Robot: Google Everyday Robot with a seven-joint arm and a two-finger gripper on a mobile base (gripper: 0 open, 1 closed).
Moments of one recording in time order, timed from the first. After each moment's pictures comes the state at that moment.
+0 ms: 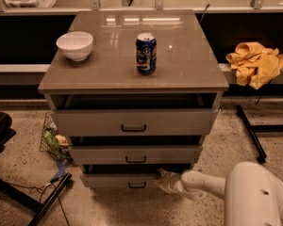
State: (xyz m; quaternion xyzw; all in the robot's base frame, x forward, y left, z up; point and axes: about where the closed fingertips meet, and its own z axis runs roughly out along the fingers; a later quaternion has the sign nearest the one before) arm 0.595 -0.092 0.179 -0.56 0.74 0.10 0.36
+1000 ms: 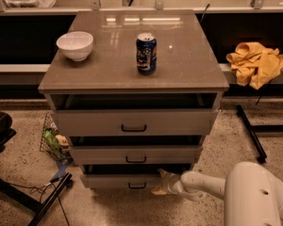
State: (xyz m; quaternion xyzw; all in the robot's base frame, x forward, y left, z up) arm 0.595 -0.092 0.179 -0.56 0.74 0.10 0.36
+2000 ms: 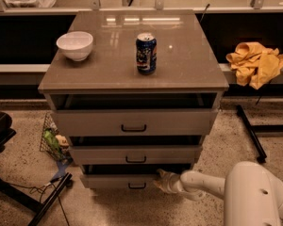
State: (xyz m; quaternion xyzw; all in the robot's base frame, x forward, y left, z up) arm 0.594 -0.088 0.179 -0.57 0.74 0.10 0.36
